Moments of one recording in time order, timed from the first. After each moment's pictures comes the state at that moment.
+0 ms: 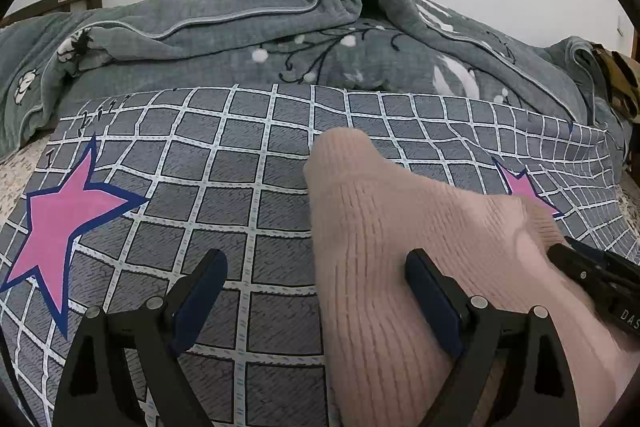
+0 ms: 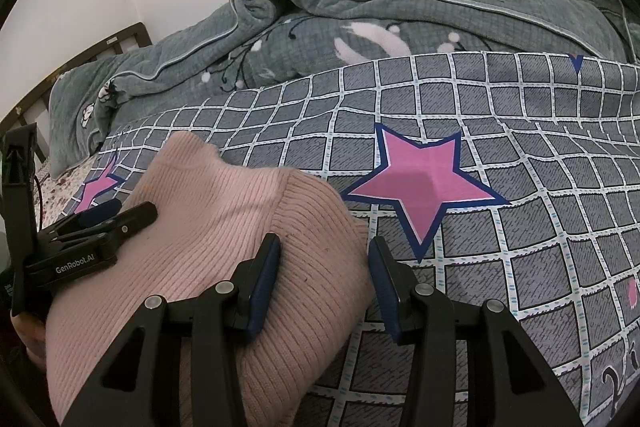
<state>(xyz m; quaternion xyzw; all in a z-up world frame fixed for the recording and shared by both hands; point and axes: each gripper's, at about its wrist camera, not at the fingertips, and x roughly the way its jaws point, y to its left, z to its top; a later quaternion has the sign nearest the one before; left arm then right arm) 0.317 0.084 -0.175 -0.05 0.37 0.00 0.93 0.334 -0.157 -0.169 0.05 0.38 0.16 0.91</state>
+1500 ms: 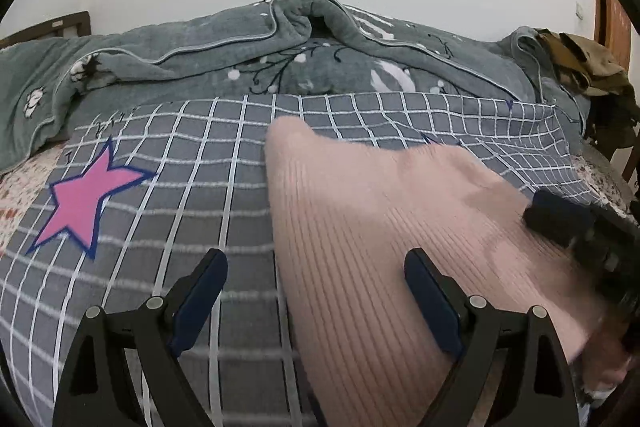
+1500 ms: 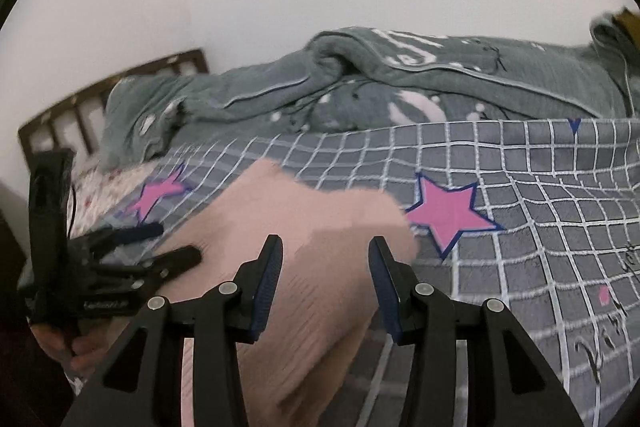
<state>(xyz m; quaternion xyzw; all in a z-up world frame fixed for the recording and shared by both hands) 0.220 0.059 -0.152 -0.03 0.34 -0.04 0.94 0.236 -0.146 -0.129 0.00 0.28 0.22 0.93</state>
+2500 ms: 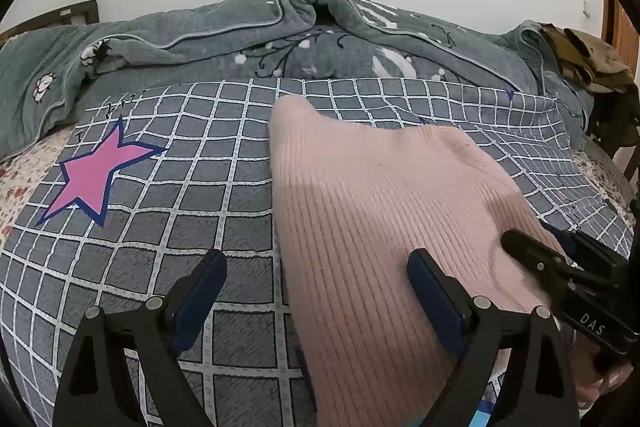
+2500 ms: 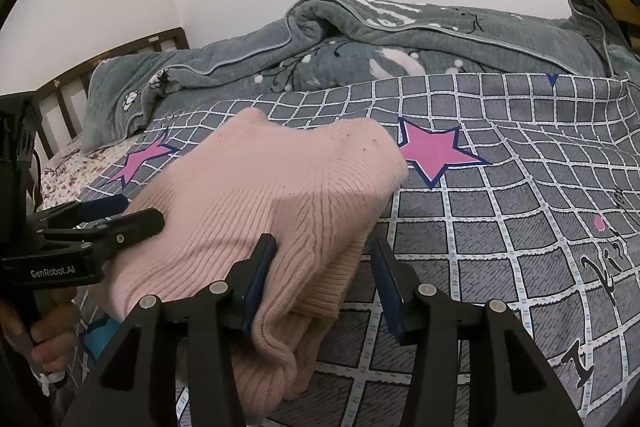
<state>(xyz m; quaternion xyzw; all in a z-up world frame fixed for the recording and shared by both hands) 0.204 0.056 -0.153 -0.03 0.36 -0.03 0.93 0.225 -0.157 -0.163 0.03 0.32 0.19 0.93</state>
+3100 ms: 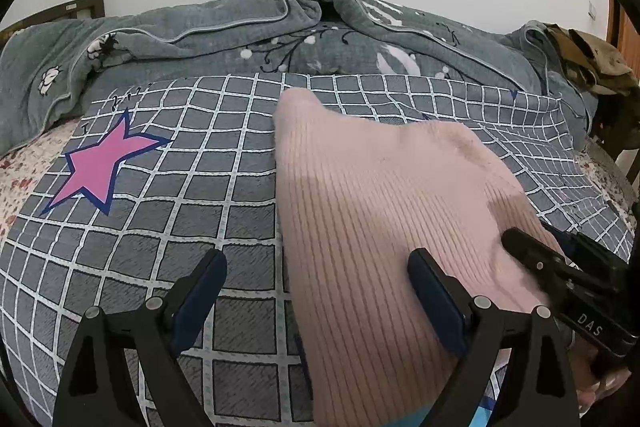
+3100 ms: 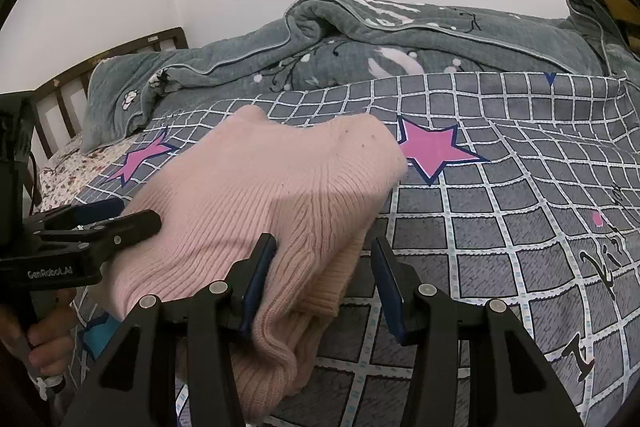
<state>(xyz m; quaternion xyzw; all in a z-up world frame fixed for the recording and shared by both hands) 0.198 0.054 -0.153 -0.04 0.37 -0.02 0.93 0.222 -0.157 -0.164 0.03 0.32 0.18 0.93</state>
